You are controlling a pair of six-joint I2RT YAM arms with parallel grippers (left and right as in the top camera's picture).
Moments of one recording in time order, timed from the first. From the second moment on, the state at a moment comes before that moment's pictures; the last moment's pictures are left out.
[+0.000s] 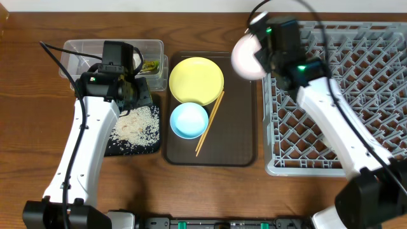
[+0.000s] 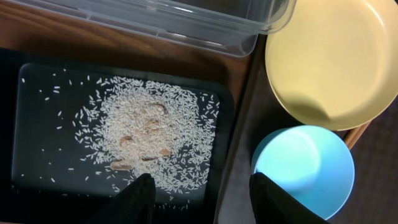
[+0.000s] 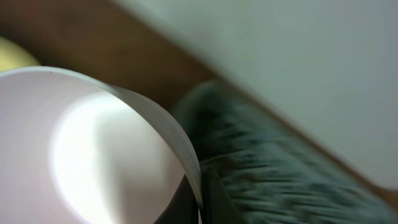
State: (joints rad) left arm -0.08 1.50 1.33 -1.03 -0.03 -0.33; right arm 0.34 1.69 1.48 -0.42 0.31 -0.38
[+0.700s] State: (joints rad) left arm -0.08 1.50 1.33 -1.03 -0.03 -0.33; right arm 0.24 1.96 1.48 -0.02 0.93 -0.55
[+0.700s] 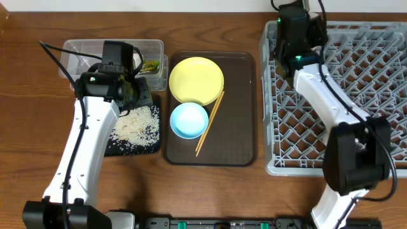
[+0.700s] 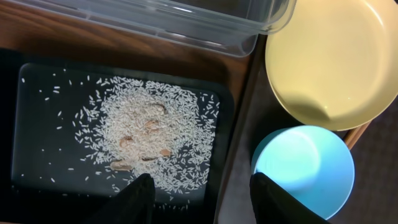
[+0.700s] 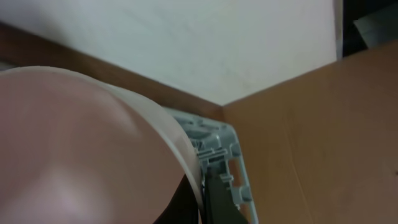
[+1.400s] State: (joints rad) left arm -0.08 1.50 1.33 -1.03 -0.03 -0.33; right arm 0.28 2.05 1.48 0.03 1.02 -0.55
